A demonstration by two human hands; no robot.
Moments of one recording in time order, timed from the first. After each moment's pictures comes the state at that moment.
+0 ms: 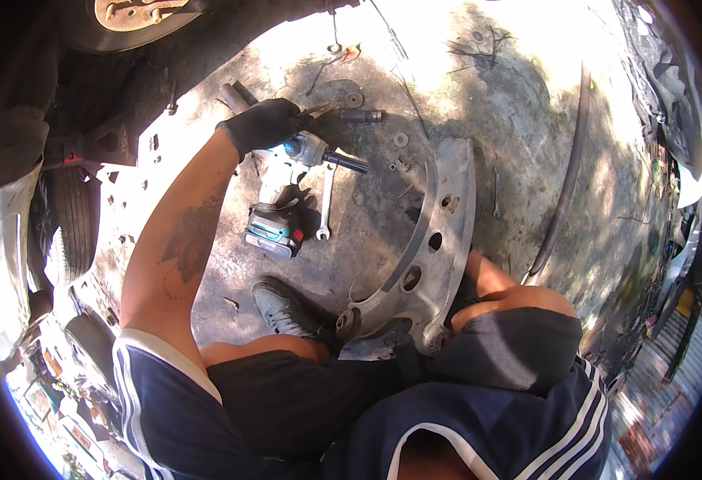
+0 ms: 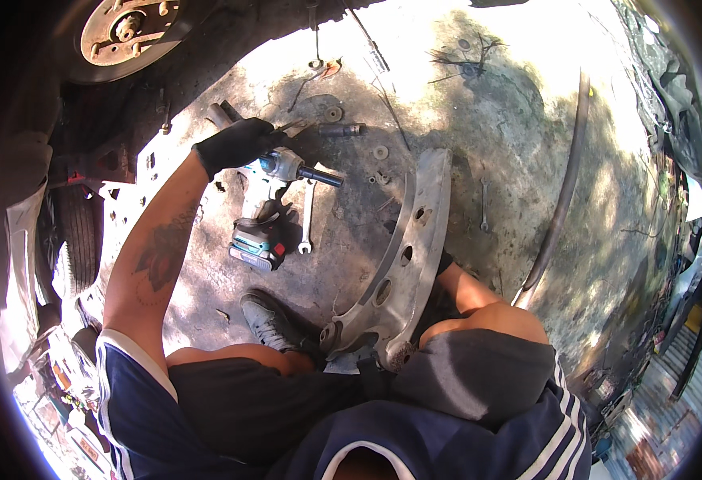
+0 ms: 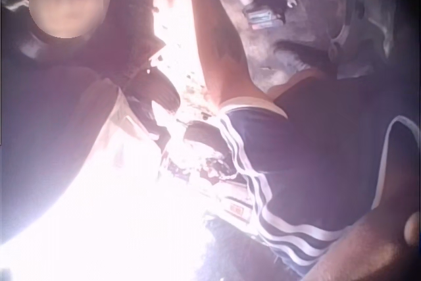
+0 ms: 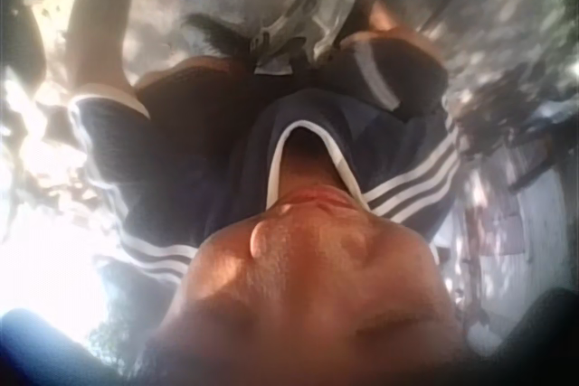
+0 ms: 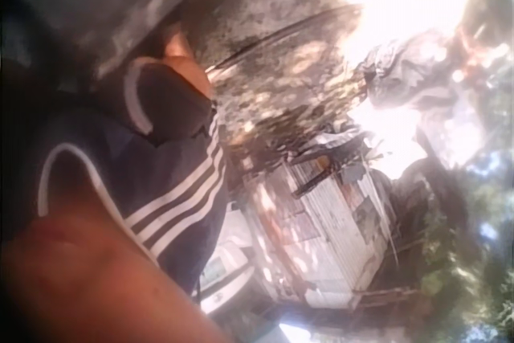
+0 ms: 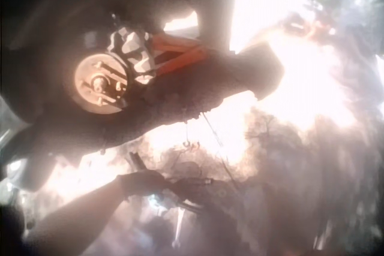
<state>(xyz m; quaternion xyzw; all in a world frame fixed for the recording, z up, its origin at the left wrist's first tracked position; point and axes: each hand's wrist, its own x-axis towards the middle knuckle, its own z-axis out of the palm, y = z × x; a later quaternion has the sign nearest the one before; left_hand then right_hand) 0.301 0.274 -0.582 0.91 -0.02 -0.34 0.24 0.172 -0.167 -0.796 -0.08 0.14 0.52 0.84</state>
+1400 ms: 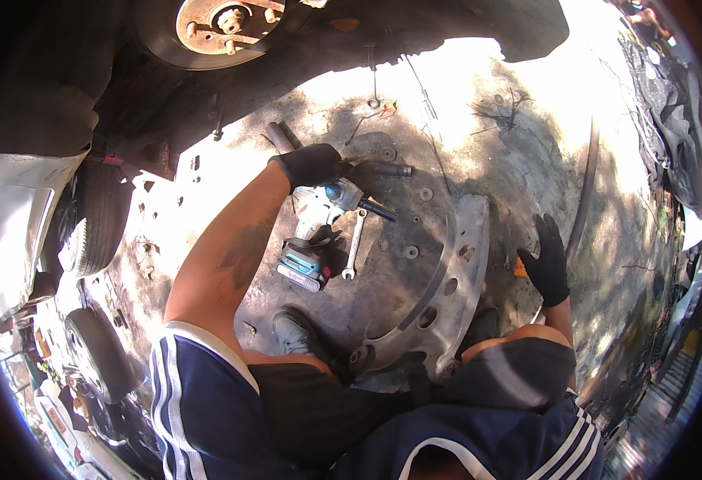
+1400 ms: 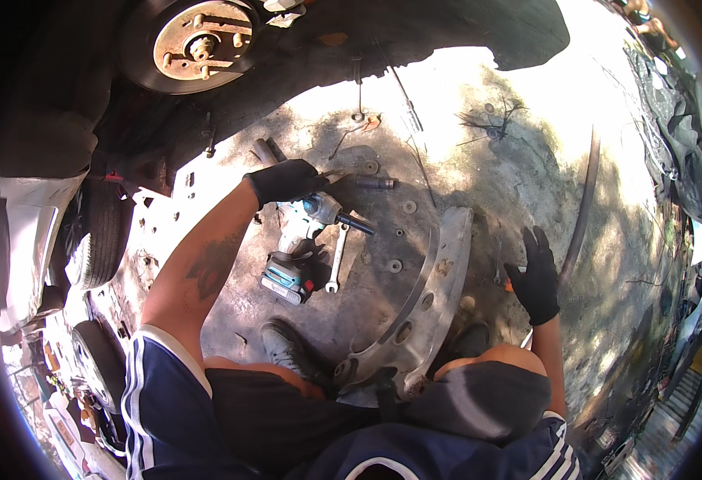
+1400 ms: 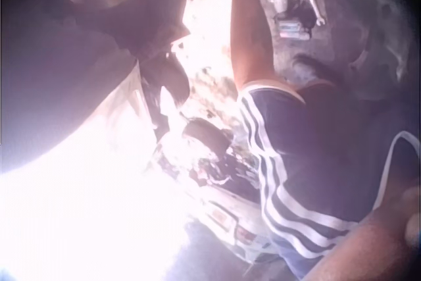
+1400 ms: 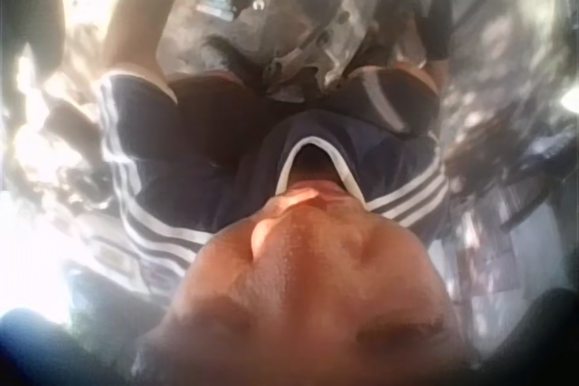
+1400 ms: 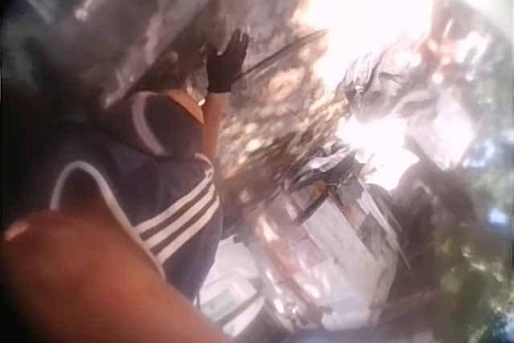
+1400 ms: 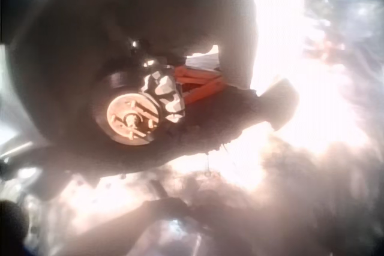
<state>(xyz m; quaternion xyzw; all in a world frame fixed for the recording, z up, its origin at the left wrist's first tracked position) 0.301 0.280 -0.585 0.92 -0.09 -0.32 0.19 0.272 -0.237 -0.566 -0.96 -0.21 0.03 0.17</state>
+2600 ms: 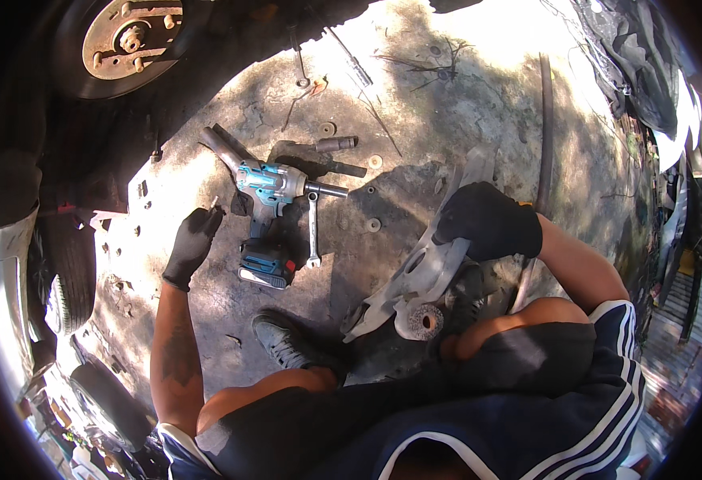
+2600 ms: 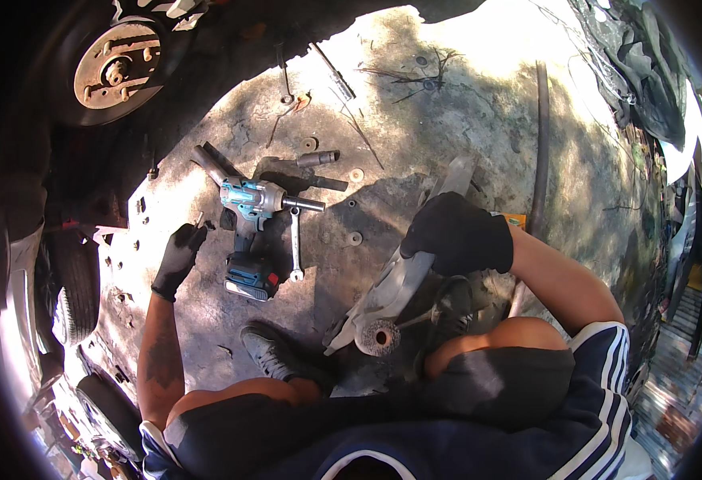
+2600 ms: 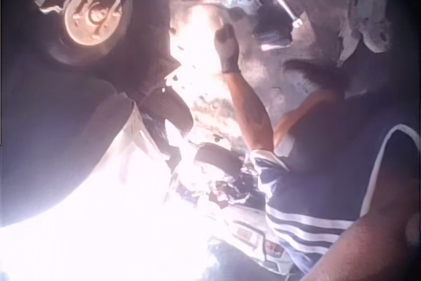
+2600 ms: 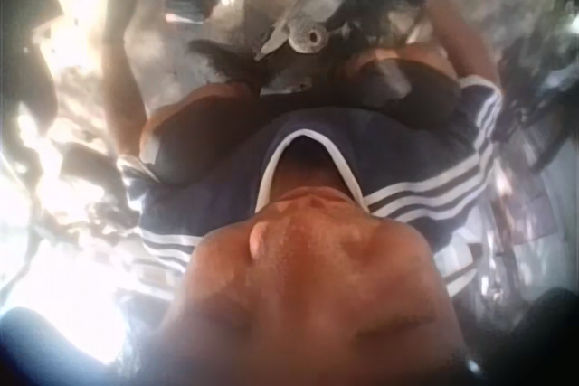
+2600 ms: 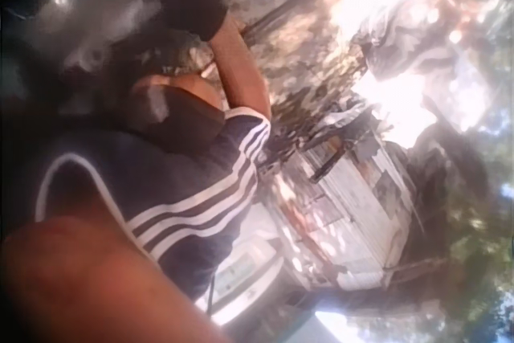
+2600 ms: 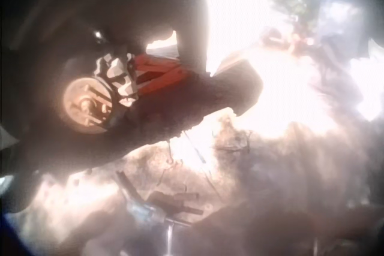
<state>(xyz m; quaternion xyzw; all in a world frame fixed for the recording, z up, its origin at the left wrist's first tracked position) 0.144 0.361 -0.593 0.87 0.18 -0.17 0.42 0.282 -0.139 -0.490 -0.75 -0.58 0.25 0.18</state>
